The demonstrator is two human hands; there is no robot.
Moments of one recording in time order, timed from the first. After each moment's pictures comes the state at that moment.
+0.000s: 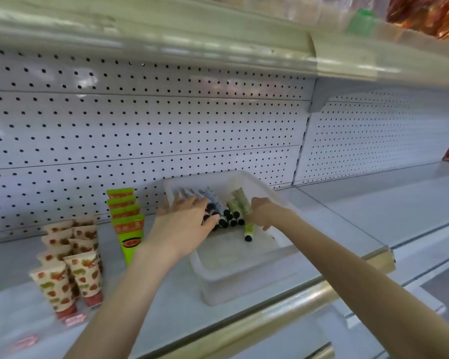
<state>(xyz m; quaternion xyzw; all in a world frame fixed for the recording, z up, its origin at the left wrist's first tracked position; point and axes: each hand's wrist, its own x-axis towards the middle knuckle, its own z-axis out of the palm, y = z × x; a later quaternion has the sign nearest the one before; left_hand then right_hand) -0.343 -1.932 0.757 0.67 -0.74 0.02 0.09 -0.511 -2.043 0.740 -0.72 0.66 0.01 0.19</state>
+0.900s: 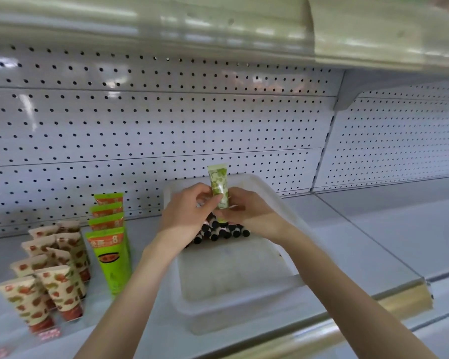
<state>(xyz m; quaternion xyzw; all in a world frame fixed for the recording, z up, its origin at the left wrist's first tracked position) -0.357 -2.004 0.741 0.63 -0.61 -0.15 0.46 -0.506 -2.050 0.745 -0.77 0.37 -0.28 0.44</state>
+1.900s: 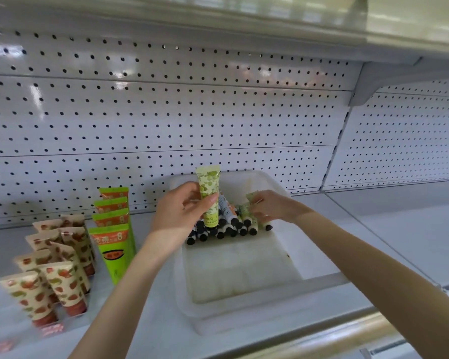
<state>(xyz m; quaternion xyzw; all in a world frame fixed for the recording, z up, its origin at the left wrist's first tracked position) -0.341 -1.986 0.735 0.53 -0.57 -0.26 0.57 -0.520 -2.138 0.716 -0.74 0.52 -0.12 0.41</state>
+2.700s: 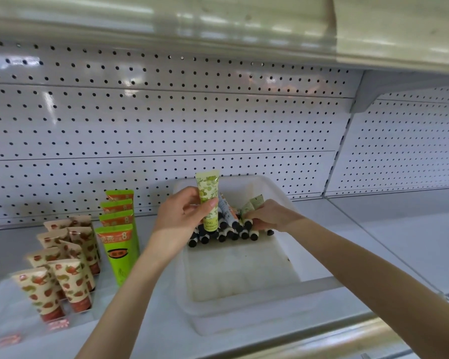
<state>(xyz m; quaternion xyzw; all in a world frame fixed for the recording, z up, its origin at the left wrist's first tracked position) -0.346 -1.976 0.736 0.56 -0.55 -0.24 0.57 -0.511 -2.134 0.706 -0.64 0.55 -0.18 0.50</state>
